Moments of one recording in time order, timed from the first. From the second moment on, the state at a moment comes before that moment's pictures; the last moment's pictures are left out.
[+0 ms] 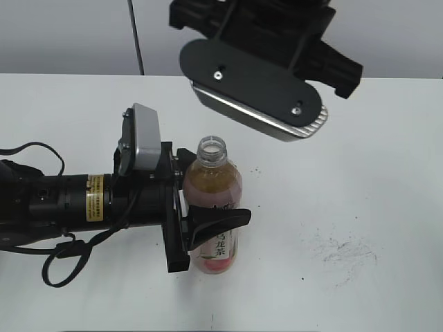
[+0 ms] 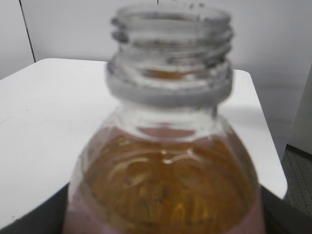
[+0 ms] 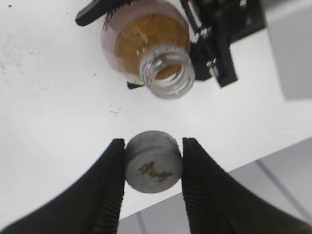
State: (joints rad) left arm -0.47 1.95 -0.64 1.01 -1.20 -0.28; right arm 0.85 1.72 -1.64 -0.07 1.22 -2.05
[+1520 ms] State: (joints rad) left arm -0.47 1.95 -0.64 1.01 -1.20 -0.28; right arm 0.60 2.00 -1.20 -0.26 1.01 -1.13
